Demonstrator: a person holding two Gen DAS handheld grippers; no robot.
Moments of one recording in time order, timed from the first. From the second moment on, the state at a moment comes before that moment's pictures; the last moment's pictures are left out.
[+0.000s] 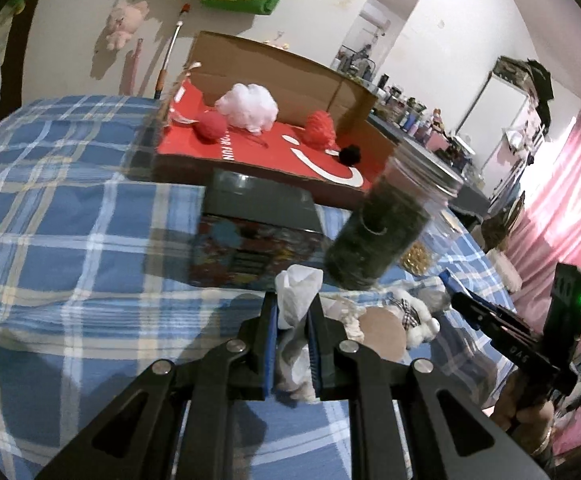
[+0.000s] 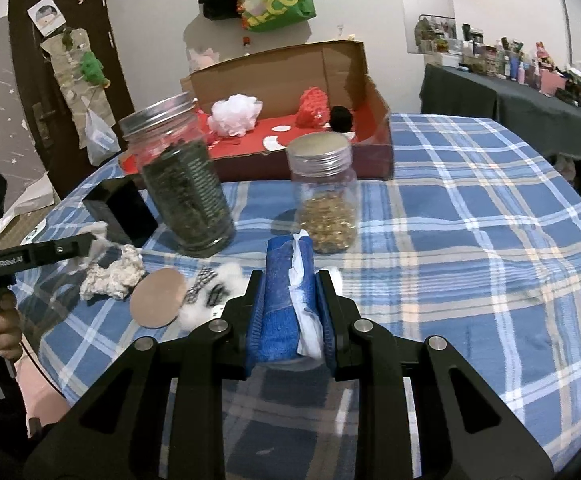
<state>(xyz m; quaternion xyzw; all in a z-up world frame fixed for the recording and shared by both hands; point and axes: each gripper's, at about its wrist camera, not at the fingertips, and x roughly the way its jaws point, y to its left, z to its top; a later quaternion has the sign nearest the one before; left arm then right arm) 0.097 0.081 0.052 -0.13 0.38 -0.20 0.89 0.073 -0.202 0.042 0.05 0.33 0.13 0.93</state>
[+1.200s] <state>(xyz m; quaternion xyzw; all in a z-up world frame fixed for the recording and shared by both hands) 0.169 0.127 0.066 -0.02 0.37 -0.17 0.91 0.144 -0.260 0.062 0.03 0.35 0.13 0.93</state>
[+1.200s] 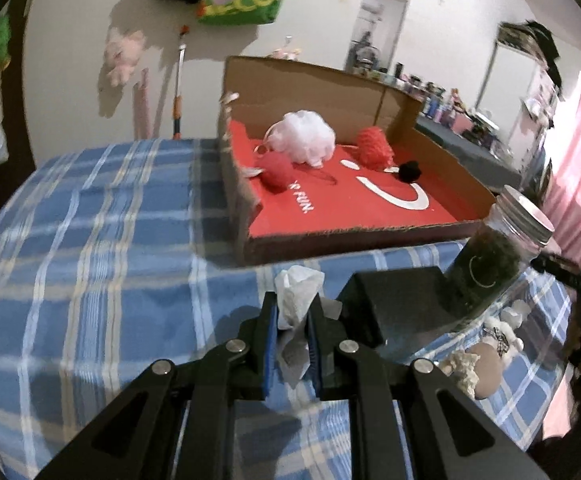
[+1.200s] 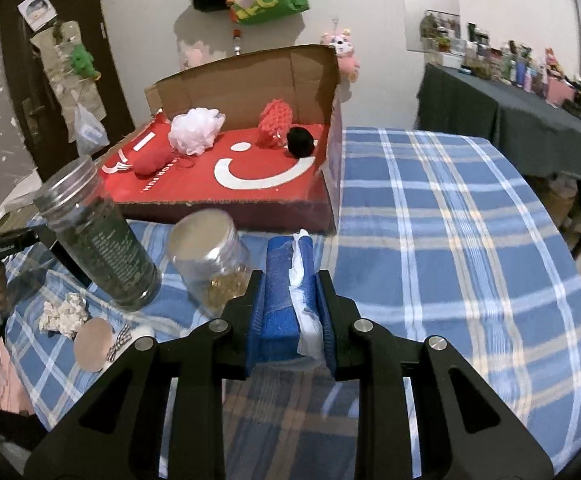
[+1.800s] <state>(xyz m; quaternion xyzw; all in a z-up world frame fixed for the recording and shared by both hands) 0.214 0.114 0.089 0.02 0.38 -0.22 0.90 0.200 -0.261 0.083 0.00 0.35 0.22 0.91</state>
